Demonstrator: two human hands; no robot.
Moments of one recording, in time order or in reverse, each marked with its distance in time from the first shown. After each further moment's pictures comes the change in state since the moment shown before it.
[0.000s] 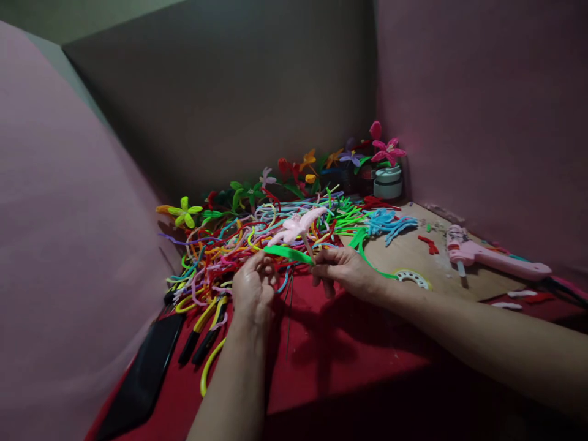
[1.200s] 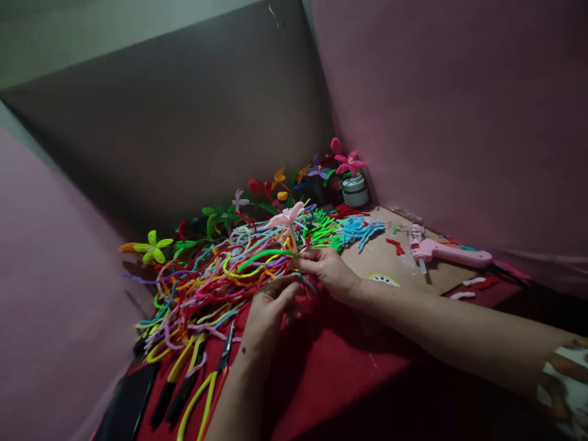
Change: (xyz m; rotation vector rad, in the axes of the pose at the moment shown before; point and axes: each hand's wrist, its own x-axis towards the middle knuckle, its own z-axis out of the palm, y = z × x) left_hand -0.036 -0.020 0.025 0.529 -0.611 -0.023; right_hand 0.014 -0.002 -0.013 0.312 0.239 -0.127
